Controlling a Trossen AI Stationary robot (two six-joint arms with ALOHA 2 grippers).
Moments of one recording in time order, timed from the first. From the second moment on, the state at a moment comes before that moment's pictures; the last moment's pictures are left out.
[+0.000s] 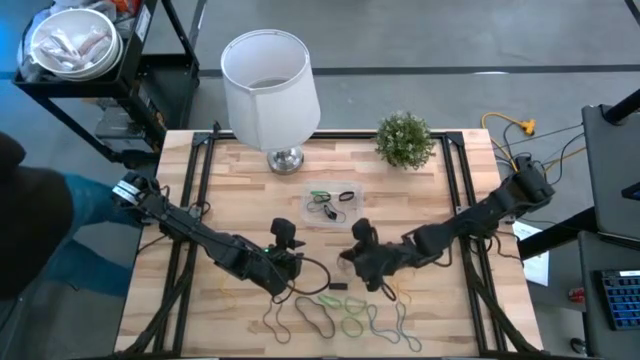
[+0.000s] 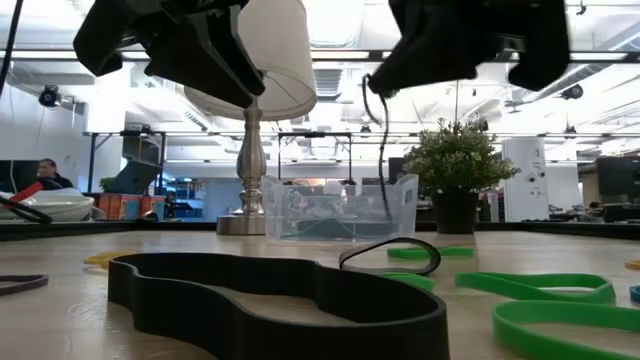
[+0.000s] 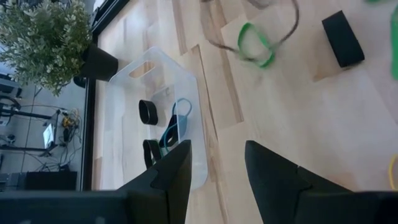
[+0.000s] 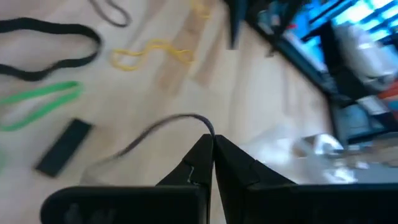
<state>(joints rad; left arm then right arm) -0.51 1.55 1.09 -0.46 -0.71 0.11 0.42 1.57 0.91 0.01 0.48 -0.36</state>
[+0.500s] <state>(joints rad) -0.51 1.55 1.09 -0.47 -0.71 0.11 0.25 1.56 0.91 0.16 0.65 -0.55</state>
